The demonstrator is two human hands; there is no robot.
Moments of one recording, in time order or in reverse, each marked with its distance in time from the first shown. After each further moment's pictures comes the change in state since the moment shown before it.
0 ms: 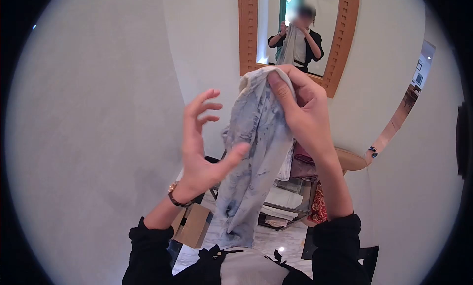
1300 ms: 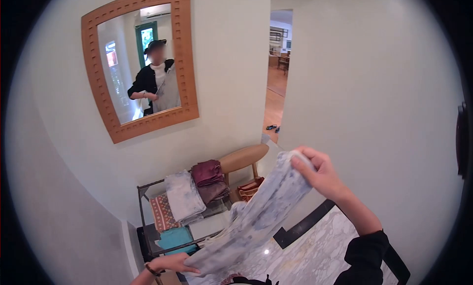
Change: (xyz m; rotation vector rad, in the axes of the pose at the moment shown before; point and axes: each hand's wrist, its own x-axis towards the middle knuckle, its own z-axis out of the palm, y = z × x) left_hand -0.199 -0.174 0.023 -0.328 -1.820 -0.627; right_hand -0.196 -0.159 -0.188 -0.559 0.433 0.537
